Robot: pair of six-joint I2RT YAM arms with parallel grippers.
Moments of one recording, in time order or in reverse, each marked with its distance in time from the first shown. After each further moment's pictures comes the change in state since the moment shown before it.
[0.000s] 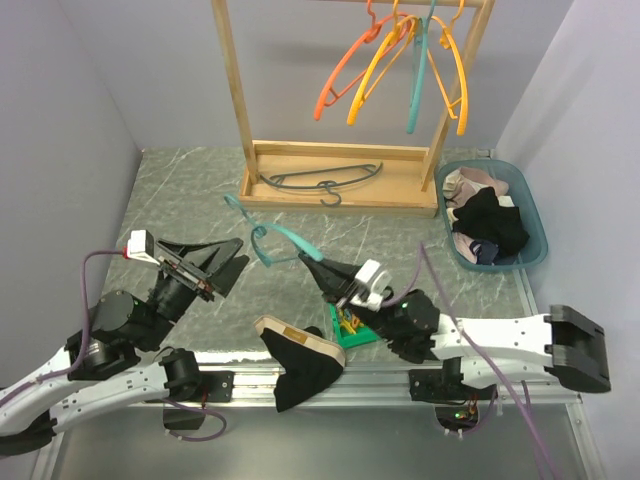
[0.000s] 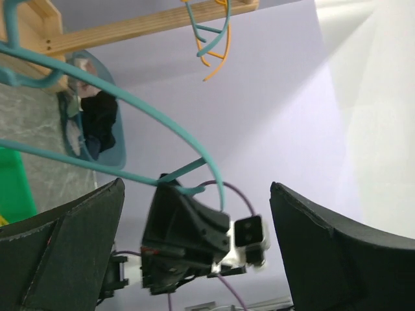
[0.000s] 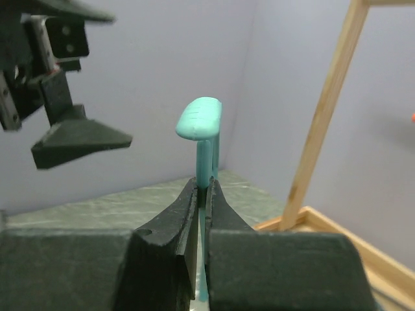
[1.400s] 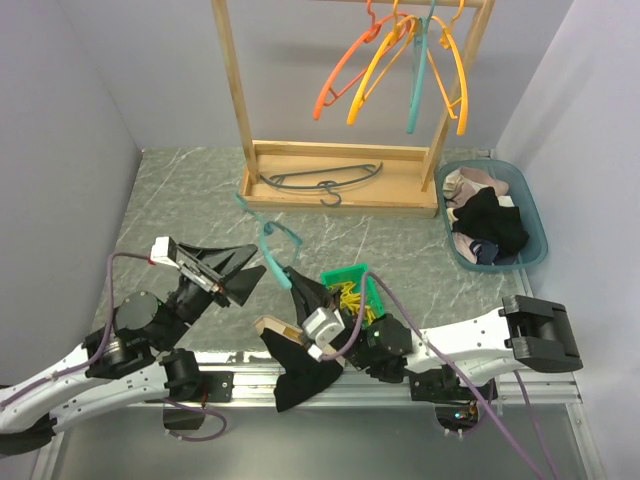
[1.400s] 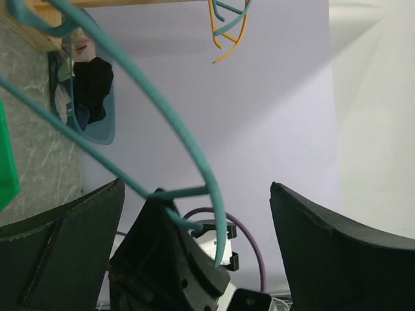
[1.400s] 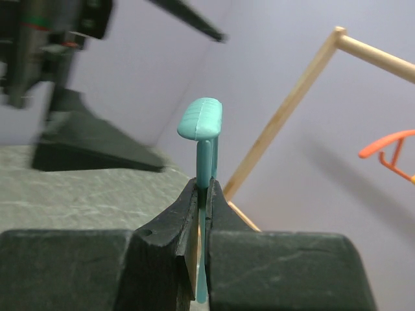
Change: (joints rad) left arm 0.000 0.002 -0.101 0.045 0.053 -0.185; right arm 0.235 0.252 0.068 0.207 0.274 -0.589
